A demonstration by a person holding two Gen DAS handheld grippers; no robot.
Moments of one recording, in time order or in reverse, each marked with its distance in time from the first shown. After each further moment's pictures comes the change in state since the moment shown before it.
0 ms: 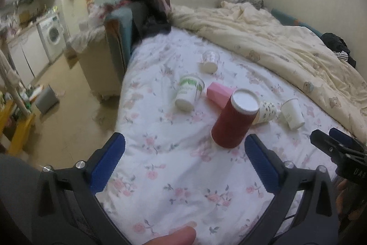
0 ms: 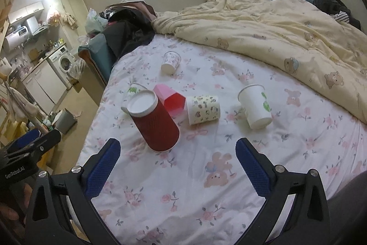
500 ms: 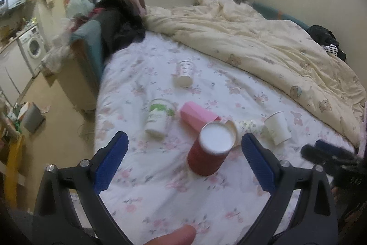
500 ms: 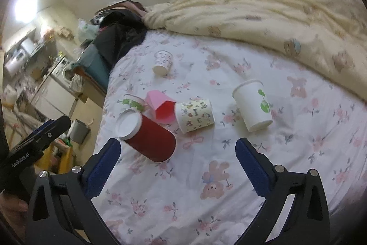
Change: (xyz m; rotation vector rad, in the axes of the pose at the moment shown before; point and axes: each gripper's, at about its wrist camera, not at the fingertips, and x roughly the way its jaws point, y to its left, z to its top) left arm 0.026 -0.046 0.070 0.098 0.020 -0.068; right arm 0.017 -0.051 0.042 0.136 0.079 0.090
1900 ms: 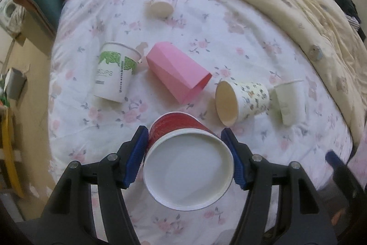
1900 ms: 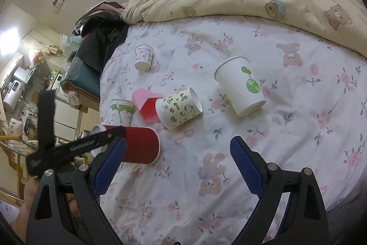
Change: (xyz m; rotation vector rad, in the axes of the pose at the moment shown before) left arm 0.161 -0.045 0.014 -0.039 0.515 -0.074; right arm 0.028 -0.059 0.011 0.257 0.120 0.040
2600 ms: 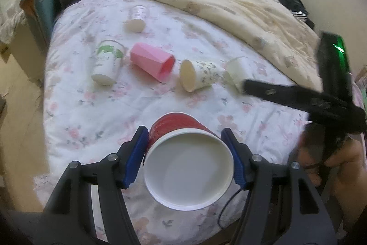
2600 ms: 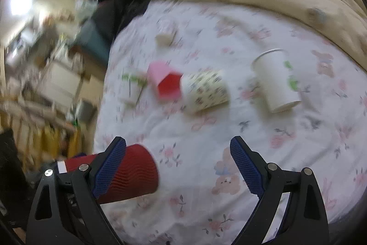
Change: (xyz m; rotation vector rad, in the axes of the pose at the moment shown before) left arm -0.081 0.021 -0.110 0.136 -0.217 -0.193; right arm 0.030 0.038 -0.016 -0.165 0.072 0.004
